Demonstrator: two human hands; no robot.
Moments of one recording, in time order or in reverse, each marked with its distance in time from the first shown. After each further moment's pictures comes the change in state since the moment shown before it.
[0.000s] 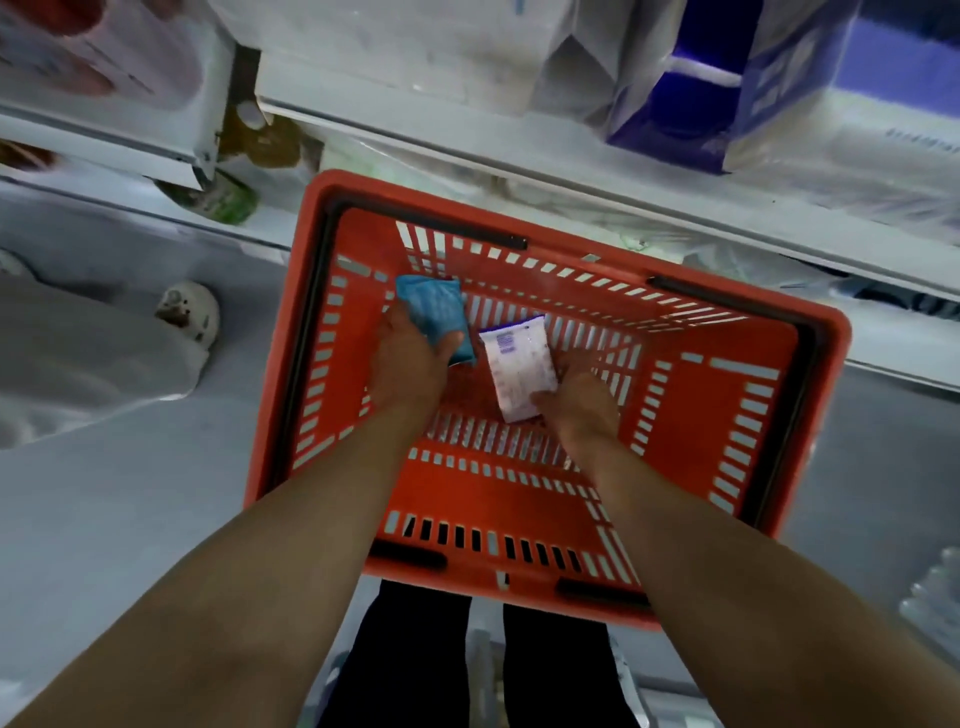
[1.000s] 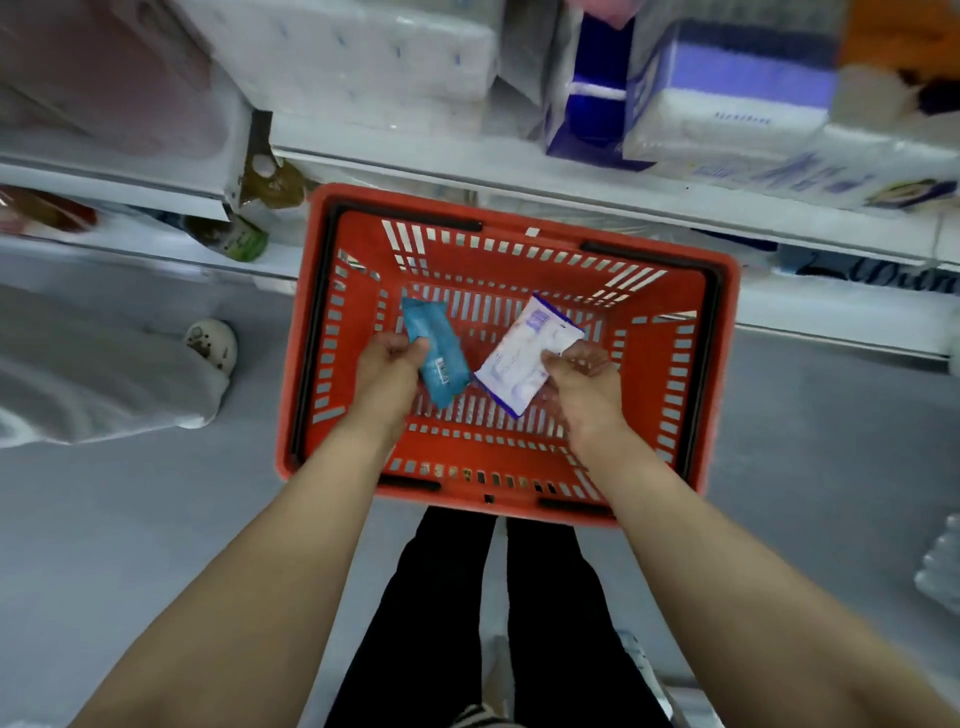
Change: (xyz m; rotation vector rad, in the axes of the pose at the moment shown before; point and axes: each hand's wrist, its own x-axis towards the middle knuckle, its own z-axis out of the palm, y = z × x) left_hand -0.078 0.006 -0.046 -0.615 -0.135 -0.170; right_hand -0.074 -0.002 -0.042 1.182 0.098 0.244
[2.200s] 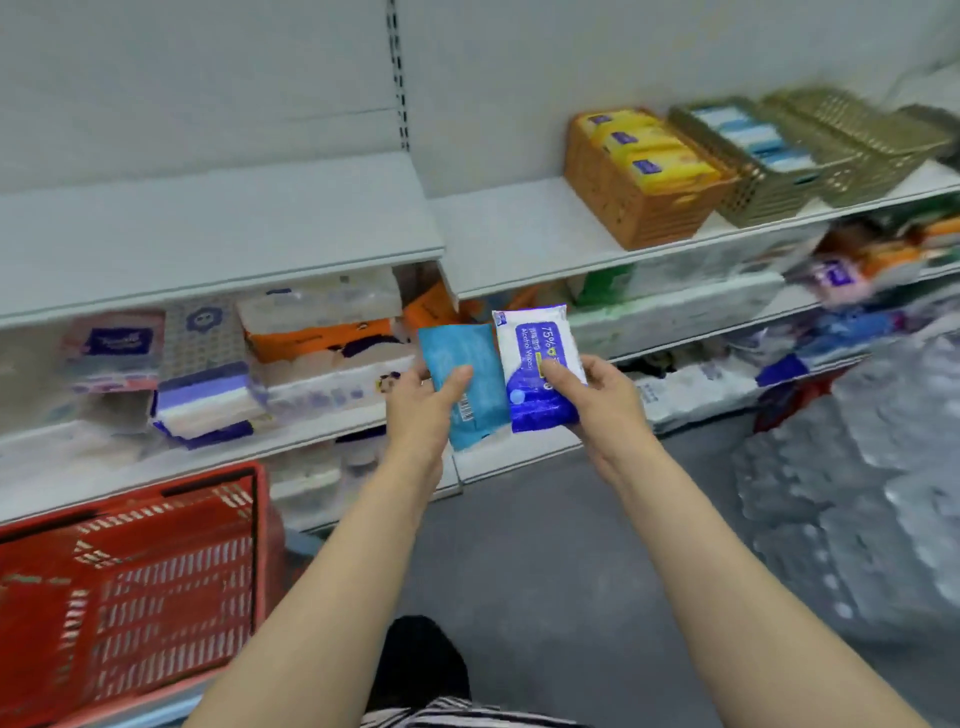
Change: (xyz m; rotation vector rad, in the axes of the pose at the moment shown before) left_hand -0.457 0.097 0.462 -0.127 -0.542 0.509; right_hand -0.138 -0.237 -0.584 0.299 0.005 -0.591
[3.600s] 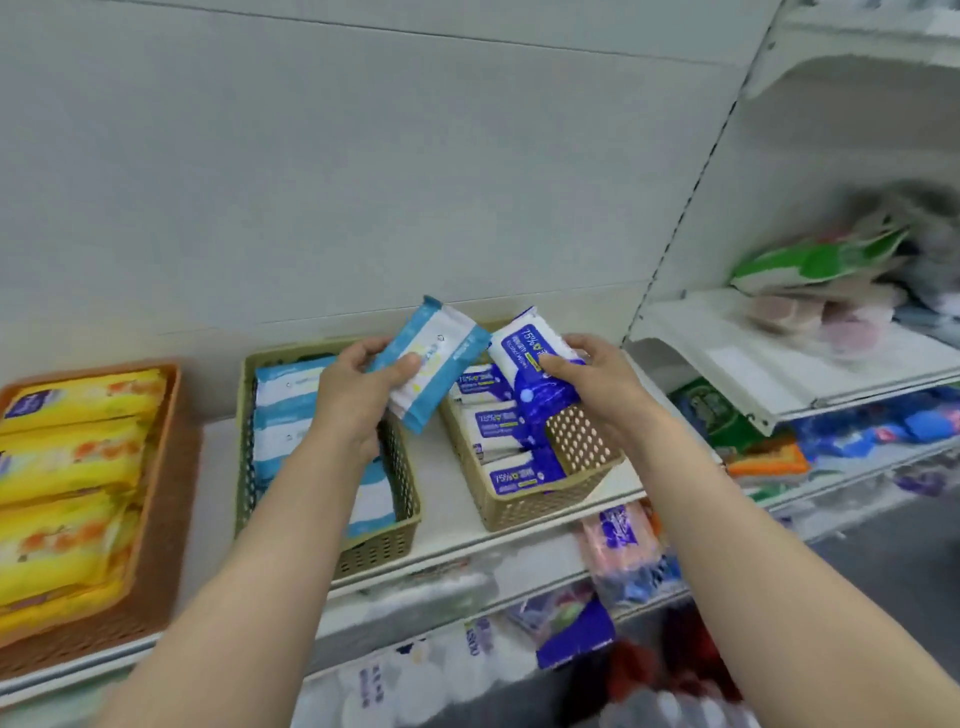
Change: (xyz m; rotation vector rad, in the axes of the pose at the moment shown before) left_hand 0.335 0.051 0.780 -0.061 0.011 0.091; right_hand 0.651 -0.344 -0.564 -0.228 -0.034 -0.148
